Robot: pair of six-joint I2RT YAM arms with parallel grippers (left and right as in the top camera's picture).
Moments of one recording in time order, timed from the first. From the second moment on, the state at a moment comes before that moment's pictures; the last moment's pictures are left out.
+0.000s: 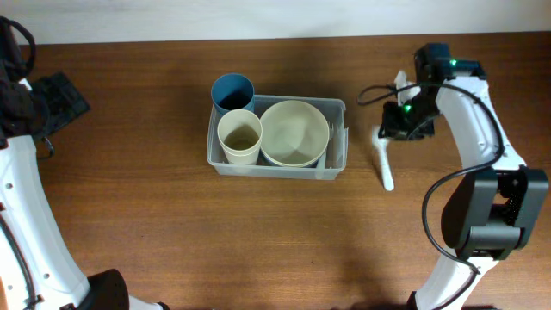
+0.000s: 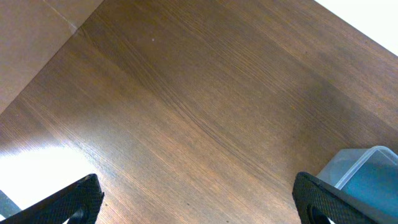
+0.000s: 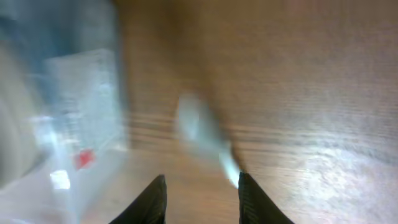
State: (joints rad) left arm 0.27 1.68 2.24 -1.59 -0.24 -0.35; right arm -0.06 2.01 1.77 -1.26 -0.27 -0.01
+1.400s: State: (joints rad) left arm 0.27 1.68 2.24 -1.59 -0.24 -0.35; right arm -0.05 2.01 1.40 -1.08 -0.17 -0.08
